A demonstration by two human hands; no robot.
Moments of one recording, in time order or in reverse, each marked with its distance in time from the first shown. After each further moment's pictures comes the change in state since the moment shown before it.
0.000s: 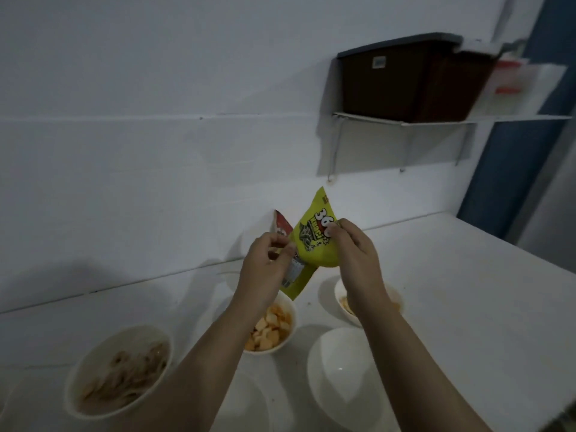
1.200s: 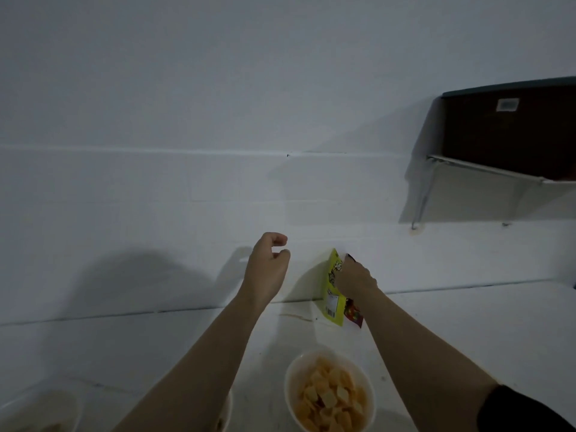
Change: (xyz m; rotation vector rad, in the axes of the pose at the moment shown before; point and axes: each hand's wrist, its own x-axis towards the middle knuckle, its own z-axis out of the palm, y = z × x) left_hand 0.107 -0.025 -0.118 0.096 0.221 -0.088; right_hand 0.191 0.144 0.128 -1.185 -0.321 0.177
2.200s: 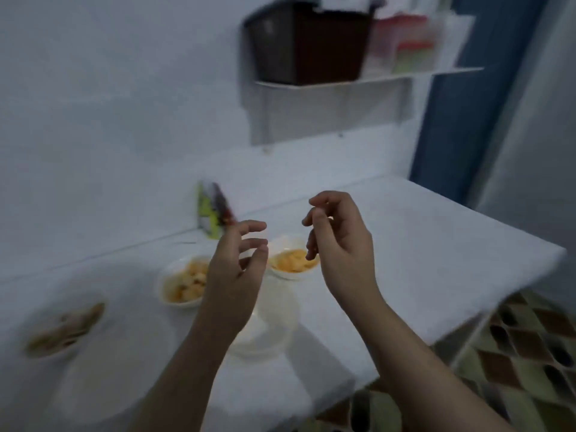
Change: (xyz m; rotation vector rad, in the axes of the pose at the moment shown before) left_hand -0.303 0.097 0.163 -0.099 -0.188 0.259; right_hand -0.356 0.200 -0.174 1.067 0.479 -0.402
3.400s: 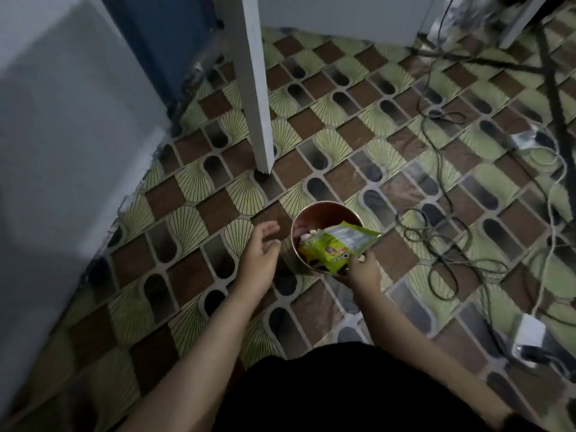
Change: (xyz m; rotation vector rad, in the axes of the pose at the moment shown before) left_hand -0.311 -0.396 0.455 0.010 -1.097 -0.579; right_hand -0.461 0.494 -0.389 -0.097 1.265 1.213
